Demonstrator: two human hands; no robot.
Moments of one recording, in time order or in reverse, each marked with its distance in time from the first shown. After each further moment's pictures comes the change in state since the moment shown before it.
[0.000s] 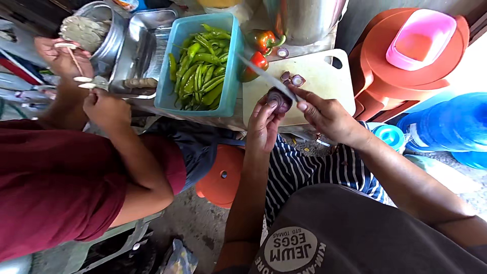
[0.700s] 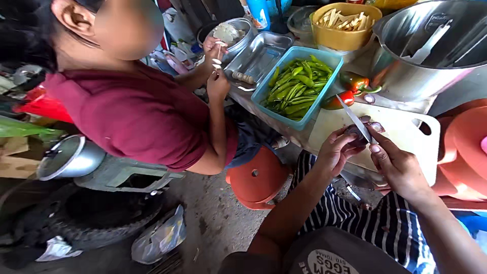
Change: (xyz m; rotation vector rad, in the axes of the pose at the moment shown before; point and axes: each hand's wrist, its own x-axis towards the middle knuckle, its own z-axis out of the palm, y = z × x) left_hand 0.008 -0.002 0.009 -0.258 0.082 -0.105; right_hand 0.014 0.013 0.015 -0.207 0.029 -0.038
